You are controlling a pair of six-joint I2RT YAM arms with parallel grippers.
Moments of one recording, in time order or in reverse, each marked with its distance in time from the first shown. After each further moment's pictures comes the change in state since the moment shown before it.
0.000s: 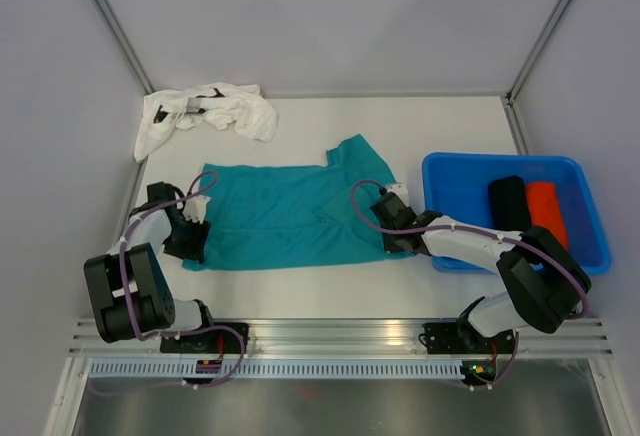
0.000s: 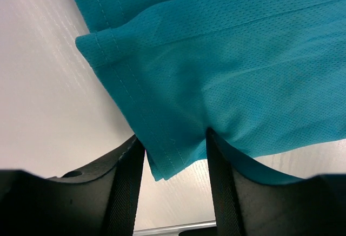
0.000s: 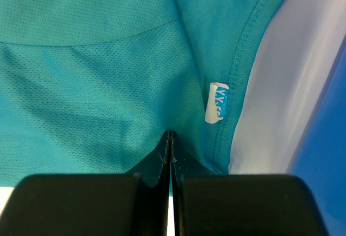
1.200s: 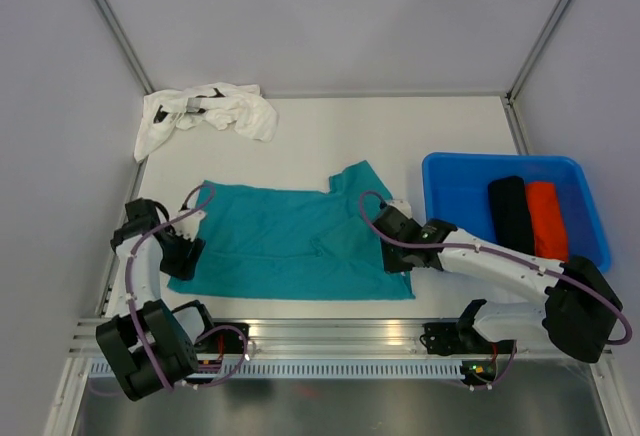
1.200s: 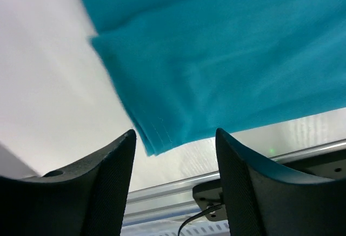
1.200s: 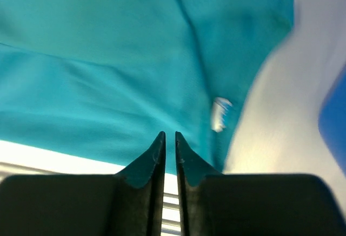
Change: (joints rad) left arm 0.144 -0.312 -0.110 -0.203 0.014 0.291; right arm 0.159 -0.227 -0.025 -0.335 -0.127 0.241
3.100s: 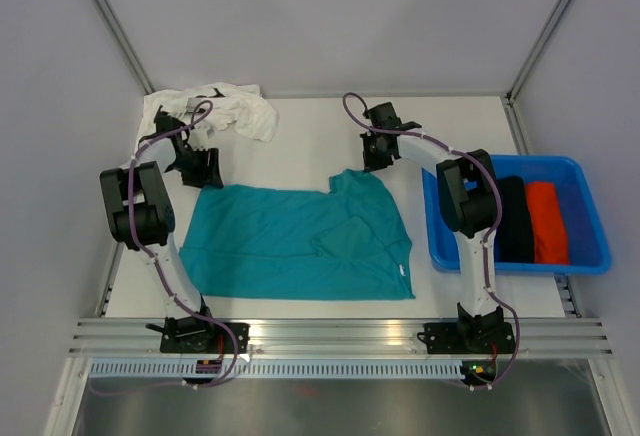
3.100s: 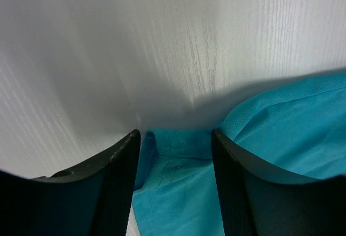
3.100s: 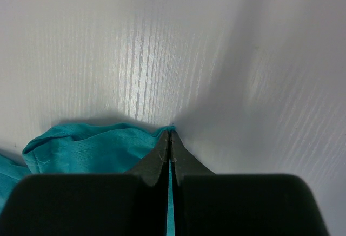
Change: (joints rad) left arm -0.225 0.953 0.860 0.209 0.267 -0.532; right arm -0.499 0.978 1.004 0.198 -0.264 -0.468
